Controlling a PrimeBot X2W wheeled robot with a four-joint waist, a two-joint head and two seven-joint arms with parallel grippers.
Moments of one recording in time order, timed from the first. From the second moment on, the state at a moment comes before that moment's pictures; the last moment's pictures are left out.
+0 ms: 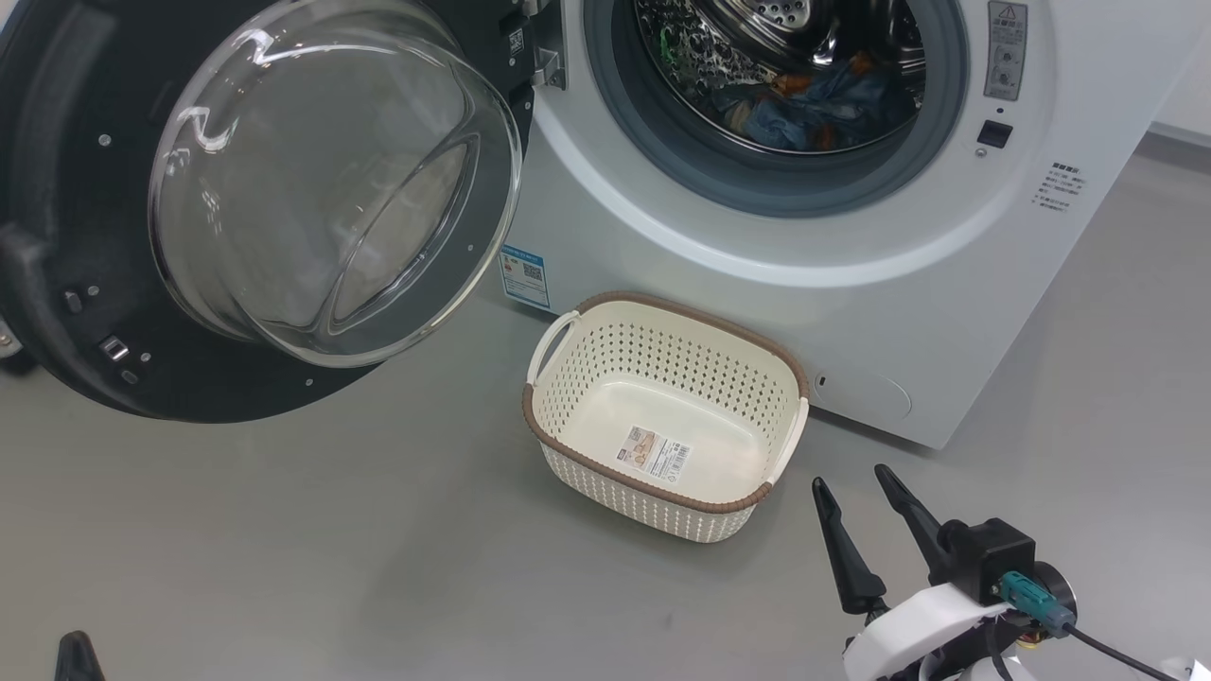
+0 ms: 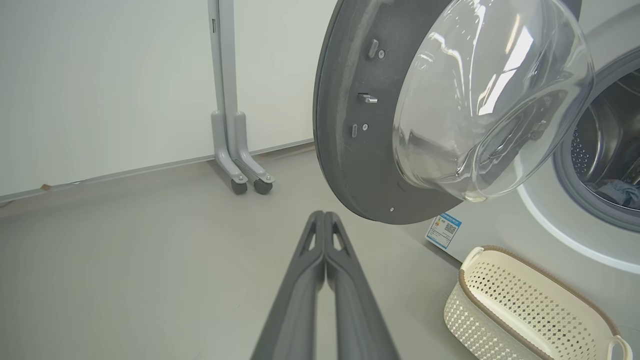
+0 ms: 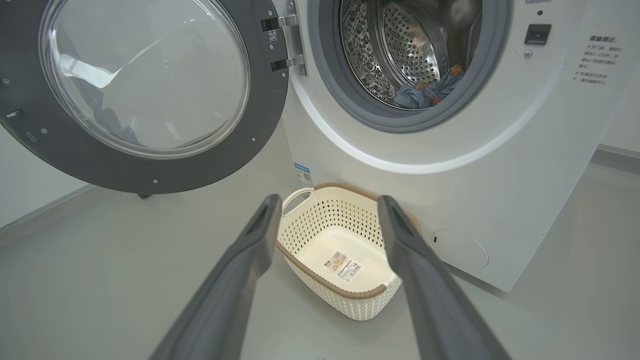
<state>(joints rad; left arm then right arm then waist) 0.18 0.04 0.19 0.10 -0.31 -0.09 -0.26 0.00 -0.04 0.24 0.28 0.22 0.10 -0.26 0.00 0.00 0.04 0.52</state>
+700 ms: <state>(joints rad) -0.01 0.10 0.40 0.02 -0.45 -0.11 -0.26 -0.01 -0.04 0.25 0.28 0.22 0.10 -0.26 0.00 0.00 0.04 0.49</state>
